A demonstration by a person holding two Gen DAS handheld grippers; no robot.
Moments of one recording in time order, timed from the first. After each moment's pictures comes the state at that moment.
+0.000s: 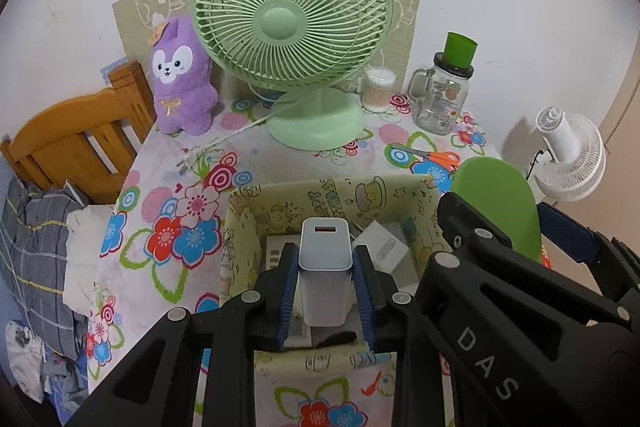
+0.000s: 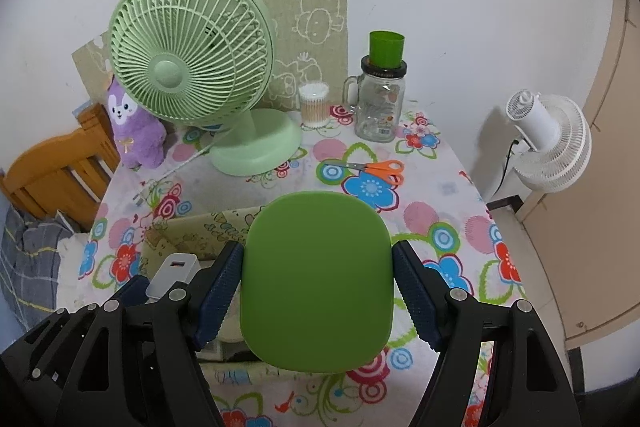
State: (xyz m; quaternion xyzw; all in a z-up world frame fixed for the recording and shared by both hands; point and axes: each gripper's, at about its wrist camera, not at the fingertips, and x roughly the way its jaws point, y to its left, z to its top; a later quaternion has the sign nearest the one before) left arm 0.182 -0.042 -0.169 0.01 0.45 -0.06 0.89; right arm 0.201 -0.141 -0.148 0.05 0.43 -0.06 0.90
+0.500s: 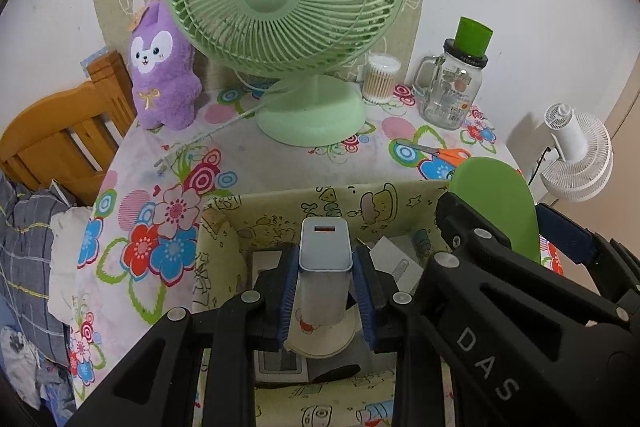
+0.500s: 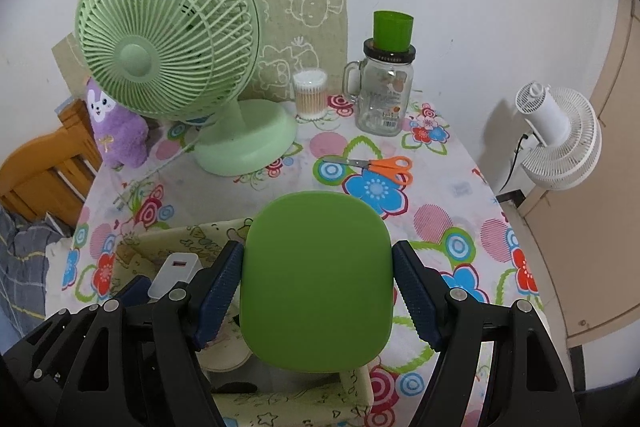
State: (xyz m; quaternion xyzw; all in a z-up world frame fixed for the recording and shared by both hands) left arm 0.218 -0.046 -0.198 0.01 0.46 -0.07 0.89; right arm 0.236 -0.145 -0.178 0.06 0.44 -0.07 0.89
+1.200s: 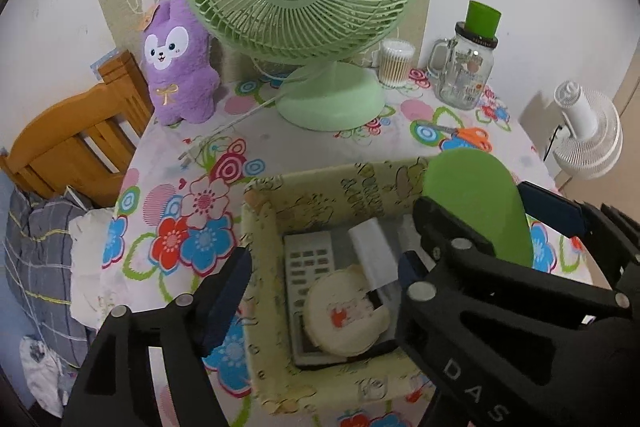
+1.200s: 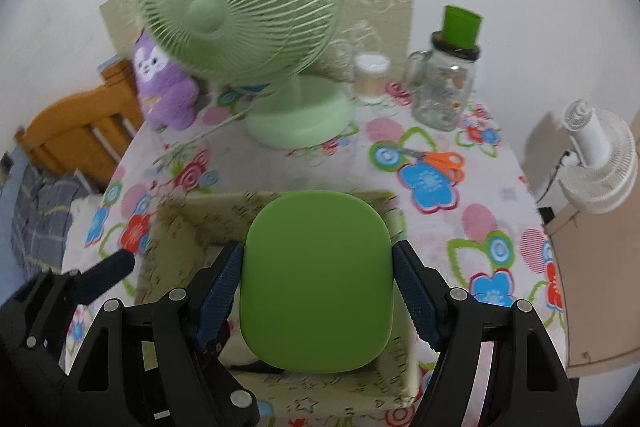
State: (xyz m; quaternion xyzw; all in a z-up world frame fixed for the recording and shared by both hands) left arm 0.208 -0.024 -0.198 0.05 0.48 -0.06 0.88; right arm 0.236 -0.113 -0.184 0.03 0.47 0.02 0.88
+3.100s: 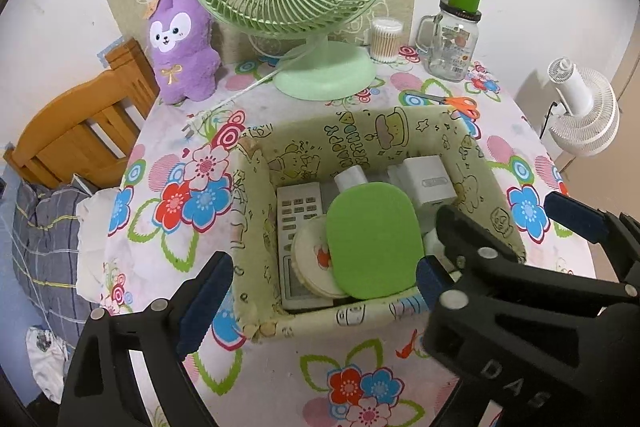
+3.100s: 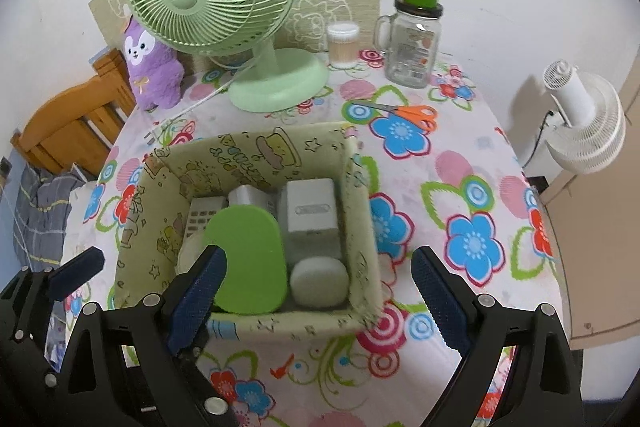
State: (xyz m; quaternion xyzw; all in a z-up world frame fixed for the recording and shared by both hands) left arm 0.166 -0.034 -0.199 0.06 0.49 -0.05 0.87; right arm 0.188 -0.141 -0.192 0.05 0.49 0.00 0.87
